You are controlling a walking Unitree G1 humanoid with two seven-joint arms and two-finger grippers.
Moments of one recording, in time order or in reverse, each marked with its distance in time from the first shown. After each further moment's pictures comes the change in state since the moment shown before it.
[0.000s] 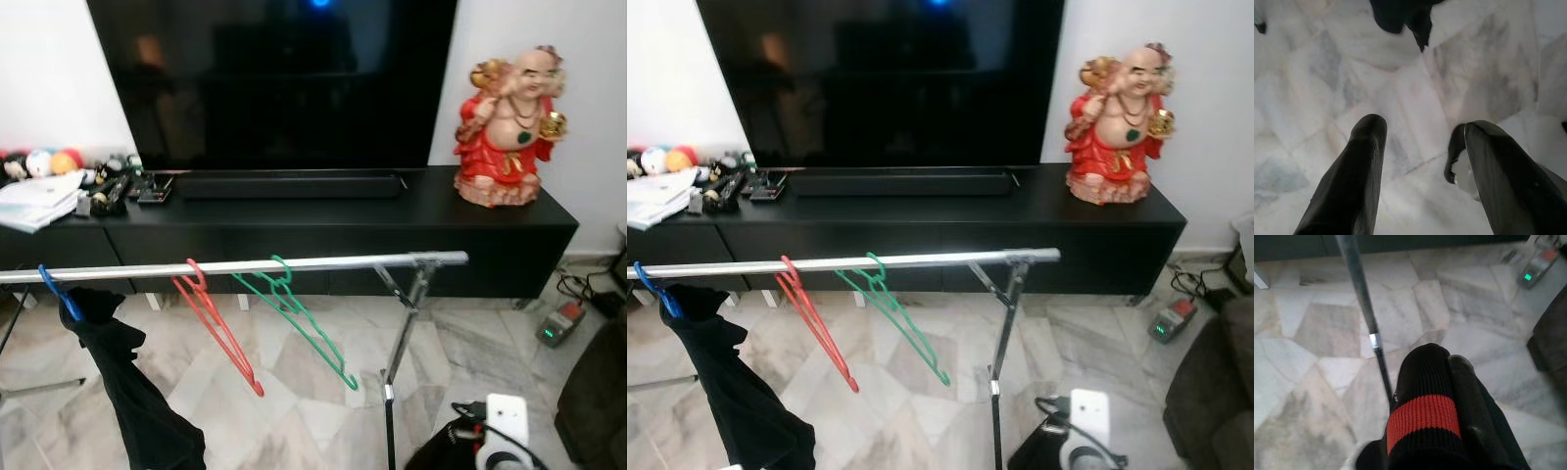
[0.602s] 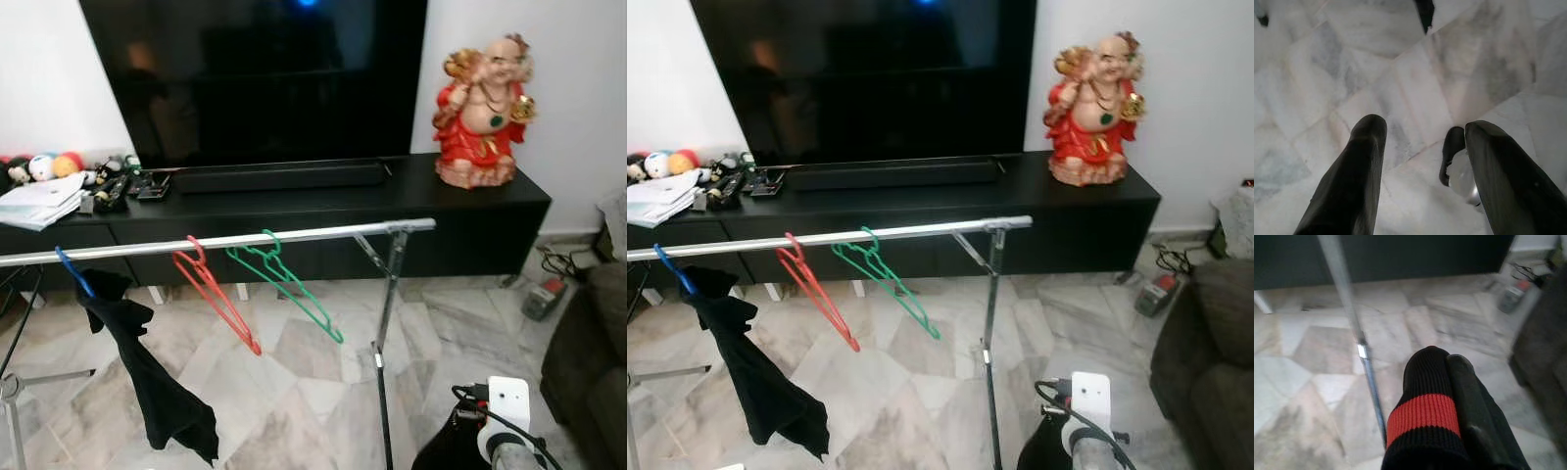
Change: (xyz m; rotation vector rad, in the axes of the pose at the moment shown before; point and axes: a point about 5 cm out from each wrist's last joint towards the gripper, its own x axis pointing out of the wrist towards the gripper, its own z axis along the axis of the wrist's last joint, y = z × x) left arm 0.001 -0.006 0.005 0.009 -0.018 -0.021; right arm 0.002 -0.003 0.035 -0.026 -0.162 0.022
